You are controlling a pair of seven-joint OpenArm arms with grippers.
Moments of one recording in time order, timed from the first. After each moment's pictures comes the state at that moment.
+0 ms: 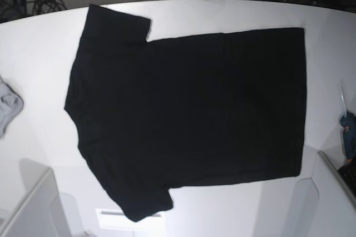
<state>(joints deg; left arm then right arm) 7.7 -3.2 1.8 9.6 0.5 0.3 -0.9 -7.2 -0.5 -0.5 7.9 -2.0 0.0 -6.9</state>
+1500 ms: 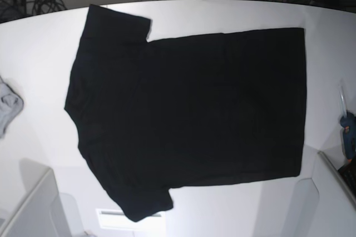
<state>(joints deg) 23.2 -4.6 1.8 26.1 0.4 0.3 -0.3 -20.2 2.1 -0.4 25.8 -2.1 0.0 -10.4</state>
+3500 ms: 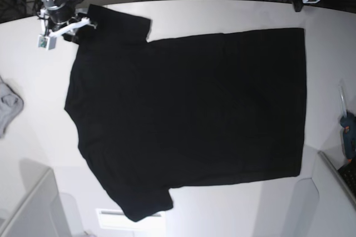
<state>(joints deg) 61.5 -11.6 -19.7 108.6 -18.8 0.9 0.7 -32.6 -4.6 31.7 113.1 24.1 16.4 -46.1</state>
